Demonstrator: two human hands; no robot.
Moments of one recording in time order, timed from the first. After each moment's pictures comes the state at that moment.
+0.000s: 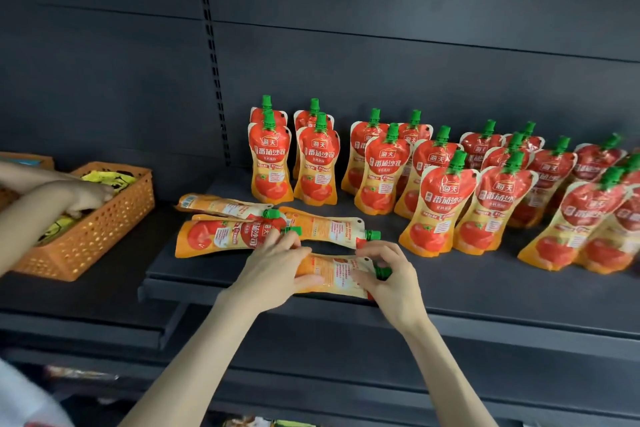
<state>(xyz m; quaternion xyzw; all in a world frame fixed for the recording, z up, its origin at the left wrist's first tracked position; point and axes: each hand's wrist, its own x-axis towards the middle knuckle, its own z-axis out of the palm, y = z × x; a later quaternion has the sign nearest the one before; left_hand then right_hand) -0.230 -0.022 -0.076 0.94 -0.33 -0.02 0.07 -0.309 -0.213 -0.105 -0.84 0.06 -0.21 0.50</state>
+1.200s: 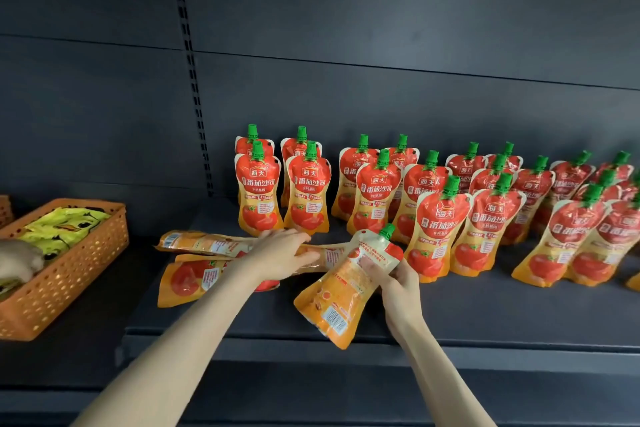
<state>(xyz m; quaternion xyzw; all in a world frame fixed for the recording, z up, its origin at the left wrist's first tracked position) -0.147 -0.052 -0.053 0.93 -0.35 -0.09 0.11 -0.270 -0.214 -0.098 -0.63 0.17 -0.24 0.72</state>
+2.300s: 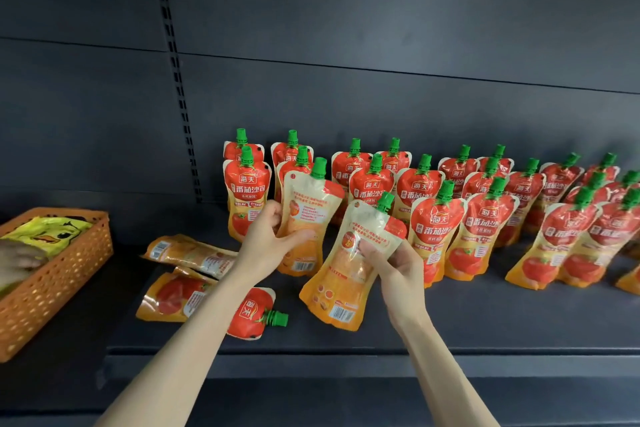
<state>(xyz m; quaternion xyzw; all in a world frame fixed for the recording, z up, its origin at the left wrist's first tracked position) -0.142 -0.056 -0.051 0.77 -0.25 -0.01 0.59 -0.266 -0.215 -0.065 -0.63 0.08 -0.30 0.71</state>
